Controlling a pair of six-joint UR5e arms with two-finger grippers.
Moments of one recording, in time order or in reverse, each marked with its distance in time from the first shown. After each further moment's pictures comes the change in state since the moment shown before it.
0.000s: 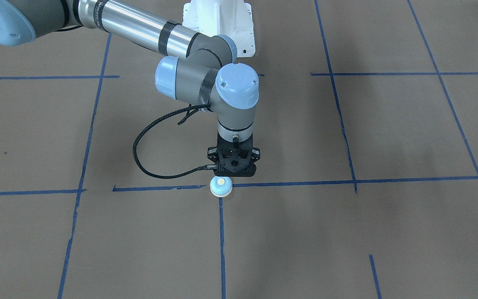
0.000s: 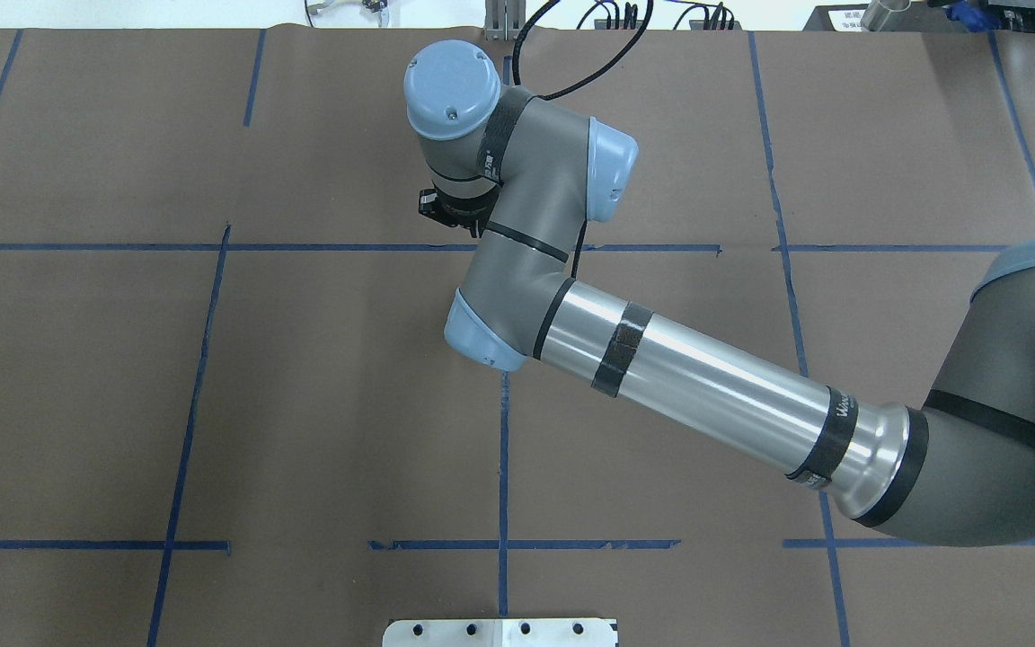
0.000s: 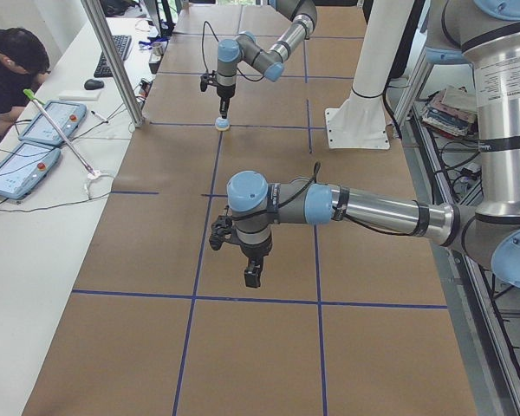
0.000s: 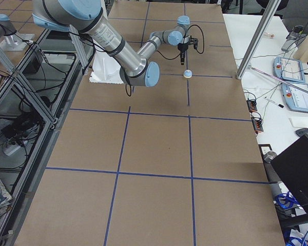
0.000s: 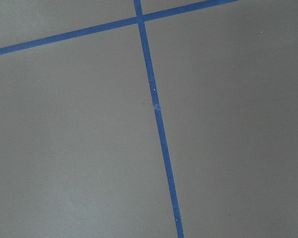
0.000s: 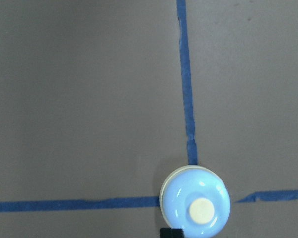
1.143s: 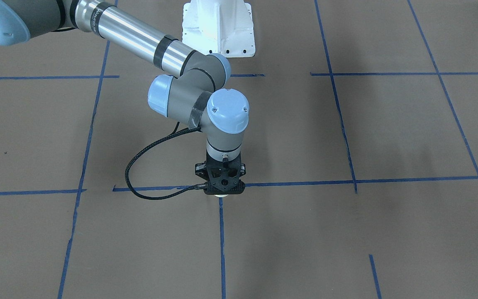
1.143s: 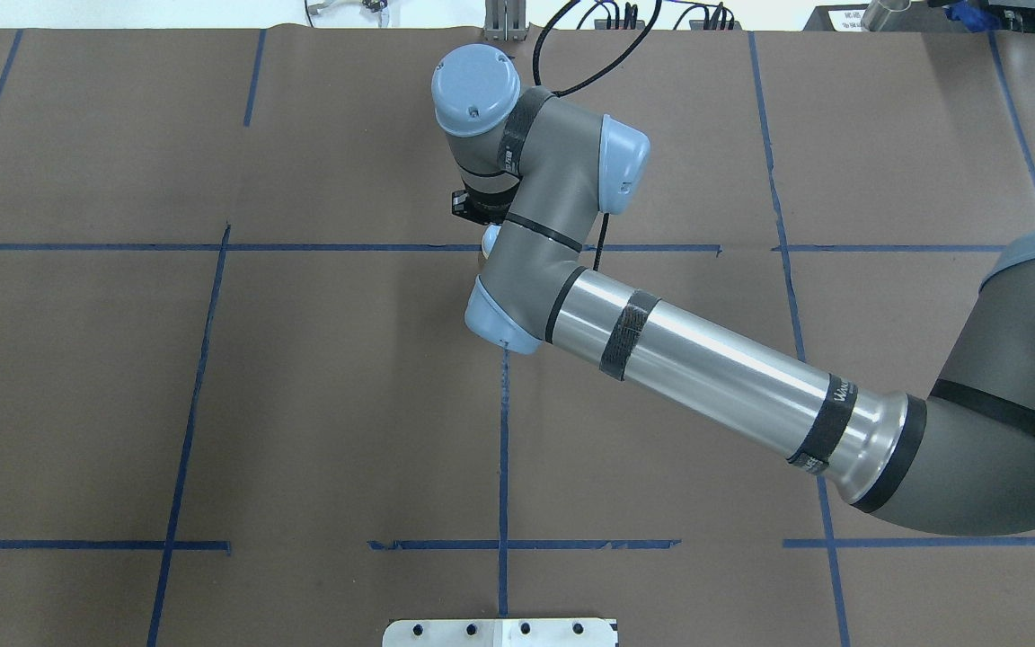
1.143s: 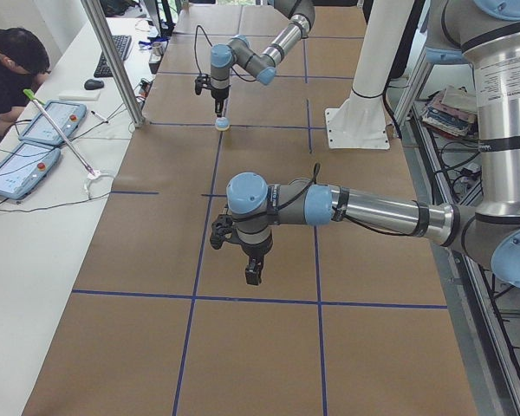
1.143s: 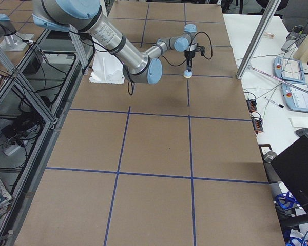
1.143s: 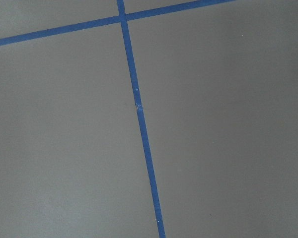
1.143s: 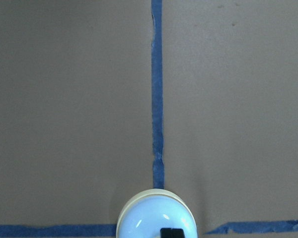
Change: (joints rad) left arm 0.000 0.000 0.002 0.001 -0.030 -0.001; right arm 0.006 -0.003 -0.077 0.012 0.000 -0.074
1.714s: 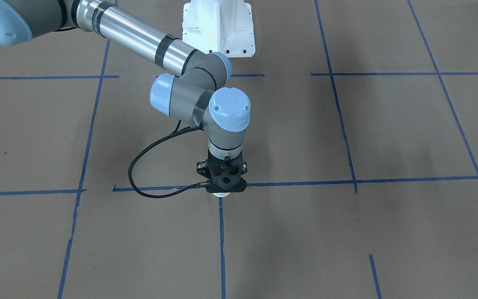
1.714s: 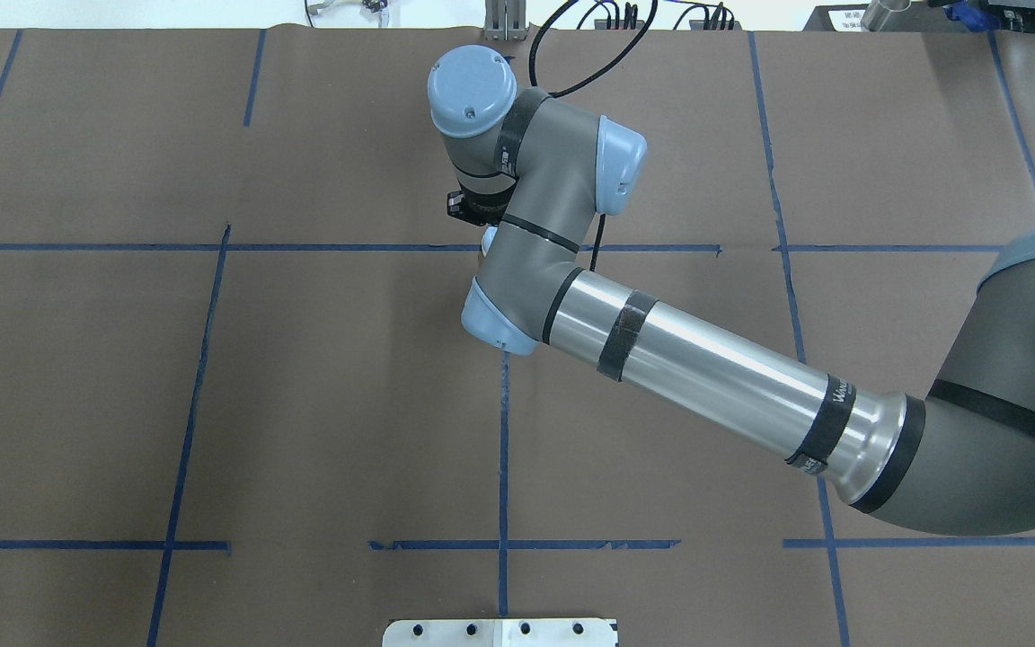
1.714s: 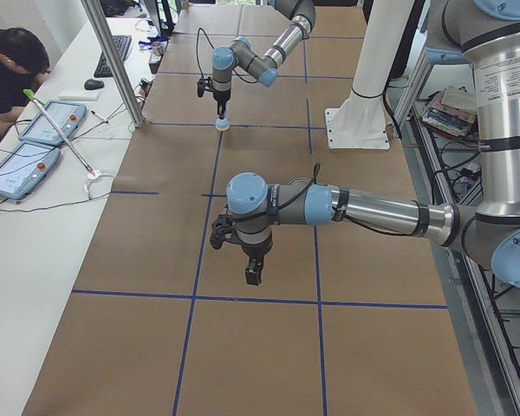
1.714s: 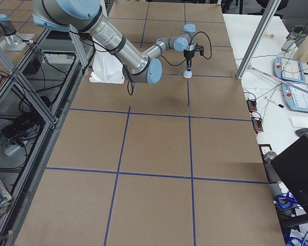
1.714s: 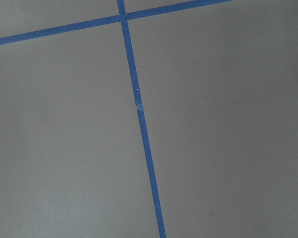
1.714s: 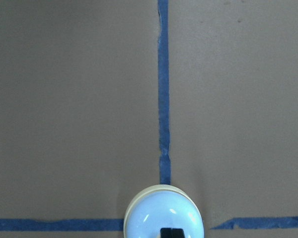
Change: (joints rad) left arm 0.000 0.000 0.005 -0.001 0.000 0.001; right arm 0.009 0.007 0.014 -0.001 0.020 -0.002
